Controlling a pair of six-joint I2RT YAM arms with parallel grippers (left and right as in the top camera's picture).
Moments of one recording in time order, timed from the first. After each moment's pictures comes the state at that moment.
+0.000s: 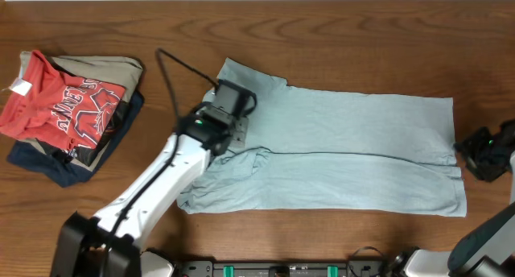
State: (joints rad) left arm -0.49 1.50 1.03 -0.64 -0.18 -0.28; right arm -0.66 1.56 1.08 -0.89 -0.17 0.35
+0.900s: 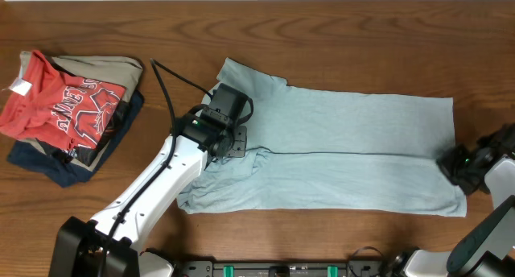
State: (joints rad) left arm -0.48 1.49 1.03 -0.78 -0.05 -0.38; right arm -0.65 1.55 0.79 -0.51 -0.21 0.33
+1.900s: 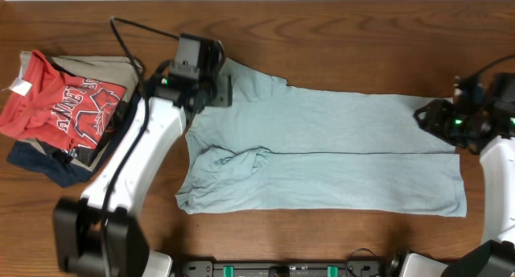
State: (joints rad) left arm -0.26 1.65 1.33 -0.68 0.06 -0.19; right arm -0.36 1.41 1.09 -0.82 -0.38 0.13
